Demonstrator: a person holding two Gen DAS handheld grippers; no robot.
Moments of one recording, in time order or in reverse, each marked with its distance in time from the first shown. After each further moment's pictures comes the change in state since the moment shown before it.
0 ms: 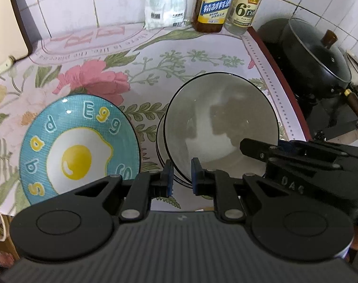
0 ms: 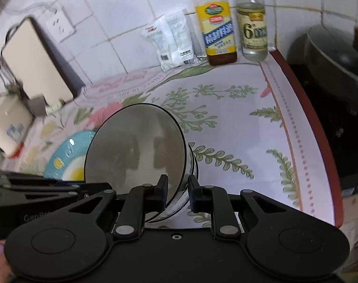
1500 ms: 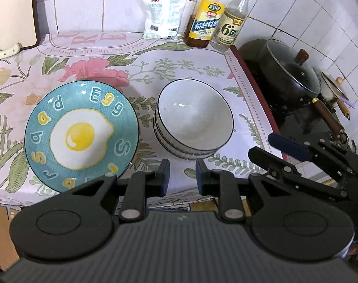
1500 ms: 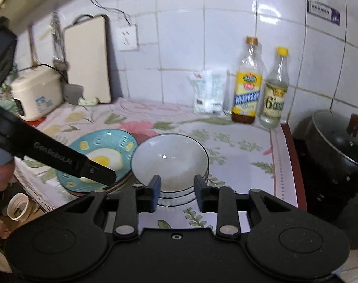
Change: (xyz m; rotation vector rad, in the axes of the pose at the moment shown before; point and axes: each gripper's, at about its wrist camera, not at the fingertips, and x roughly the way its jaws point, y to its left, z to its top) left arm -0.061 0.019 -0.053 -0.048 -0.112 -0.119; right arm -0.083 0.031 -0.062 -0.337 -0.280 0.014
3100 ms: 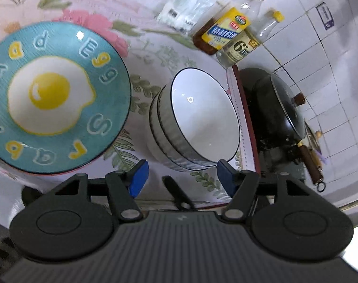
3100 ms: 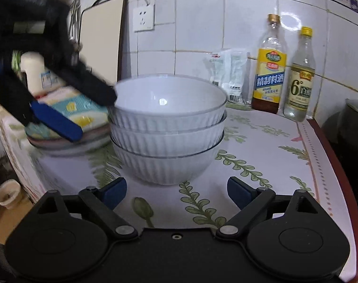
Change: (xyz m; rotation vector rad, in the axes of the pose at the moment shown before) left arm 0.068 0.051 -0.021 -0.343 -0.045 -0.239; right arm 0.109 -0.012 -0.096 -0.122 -0.112 0.043
